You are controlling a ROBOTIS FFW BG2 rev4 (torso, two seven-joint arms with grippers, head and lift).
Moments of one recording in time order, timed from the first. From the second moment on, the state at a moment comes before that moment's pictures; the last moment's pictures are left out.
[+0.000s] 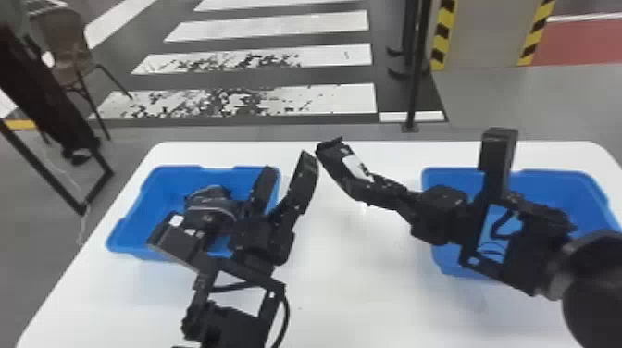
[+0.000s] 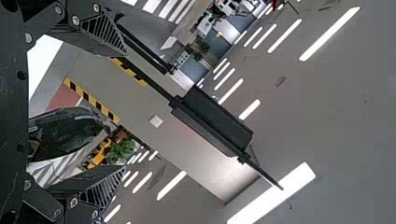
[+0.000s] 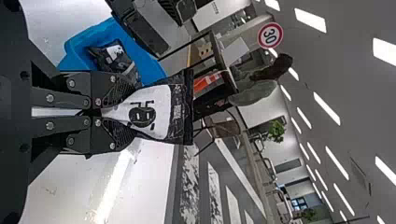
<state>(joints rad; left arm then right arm) 0.33 0.13 -0.22 -1.93 0.74 -0.23 -0.15 -0.09 -0.35 0.35 -1.88 -0.69 0.56 0.40</state>
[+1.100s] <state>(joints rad) 0.34 0.13 -0.18 -1.96 0.57 -0.19 -0.14 -0.14 -0.35 0.48 -1.87 -0.78 0.52 0.40</state>
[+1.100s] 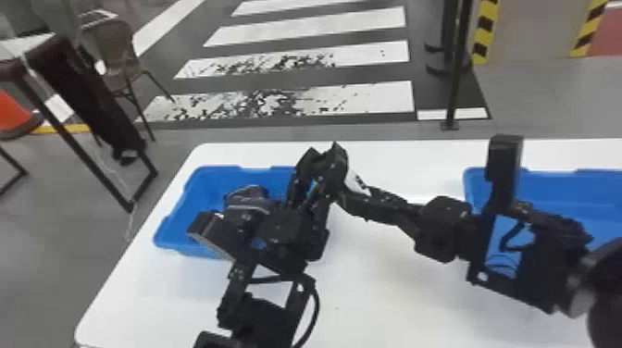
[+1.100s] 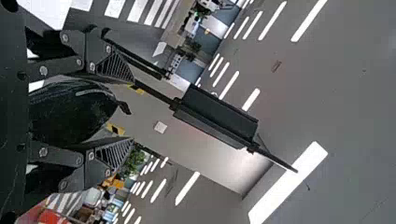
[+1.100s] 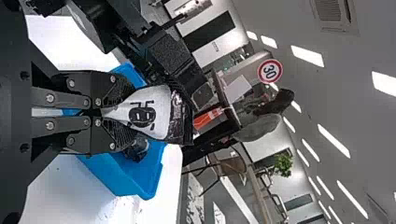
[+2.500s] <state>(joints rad) 0.15 0.13 0.20 -1.70 0.04 -0.21 0.01 -0.19 -0.34 0.48 -1.74 -0.81 0.42 0.42</state>
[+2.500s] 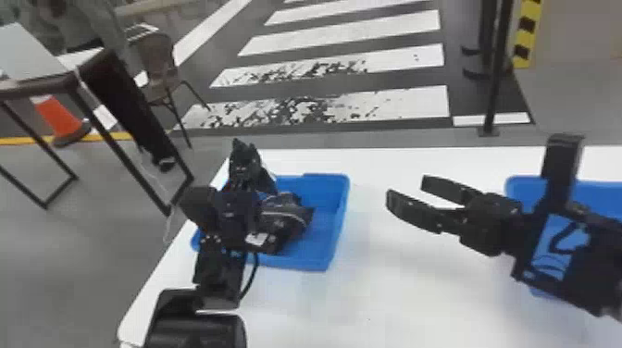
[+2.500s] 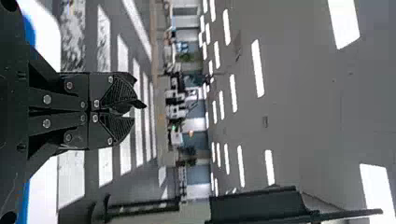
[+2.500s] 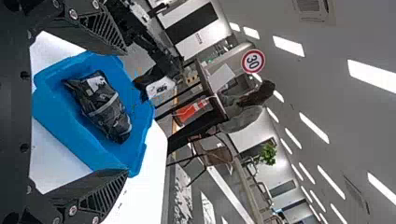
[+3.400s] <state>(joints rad) 0.31 0.11 0.04 -1.85 0.24 -0.42 -0.03 0.17 -0.26 -0.08 -2.09 -0.36 0.40 0.39</state>
